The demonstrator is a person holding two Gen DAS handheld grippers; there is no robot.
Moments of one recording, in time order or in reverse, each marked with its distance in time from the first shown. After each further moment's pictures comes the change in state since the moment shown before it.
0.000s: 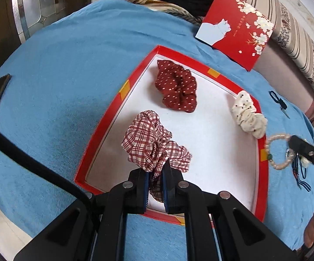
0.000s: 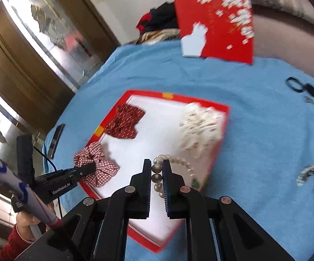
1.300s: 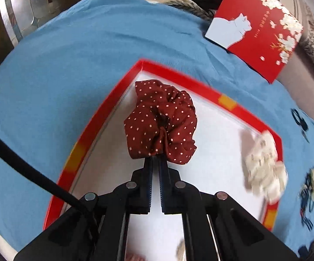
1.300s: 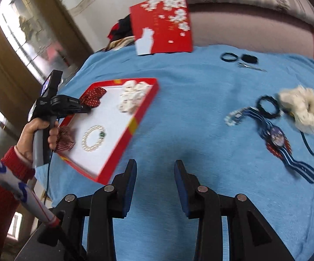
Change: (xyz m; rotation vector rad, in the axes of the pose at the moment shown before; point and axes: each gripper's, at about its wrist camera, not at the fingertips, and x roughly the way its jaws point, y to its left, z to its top) left arm 0.081 -0.056 0.085 -0.023 0.043 0.106; right arm -0.100 -0.088 -0.099 0.100 -0.087 -0.150
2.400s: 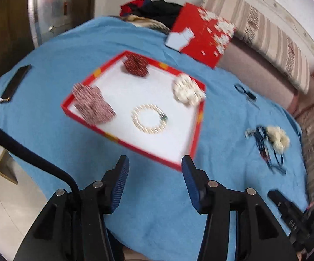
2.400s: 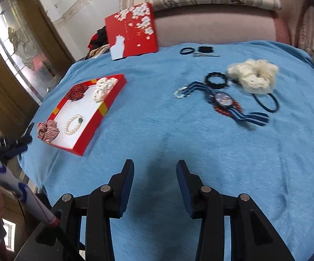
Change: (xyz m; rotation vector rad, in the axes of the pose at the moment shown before) left arm -0.175 -0.039 -0.205 0.008 -0.135 -0.105; right arm -0.060 -0.046 -0.071 0.072 -0.067 -0.112
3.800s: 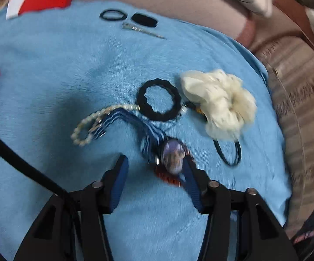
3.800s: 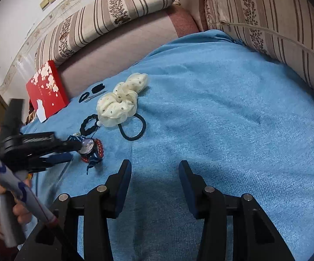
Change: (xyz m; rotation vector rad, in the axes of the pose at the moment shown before) left arm 0.213 -0.297 0.021 0.250 0.337 -0.337; right arm -0.019 -0.194 0.003 0.342 -0.216 -0.221
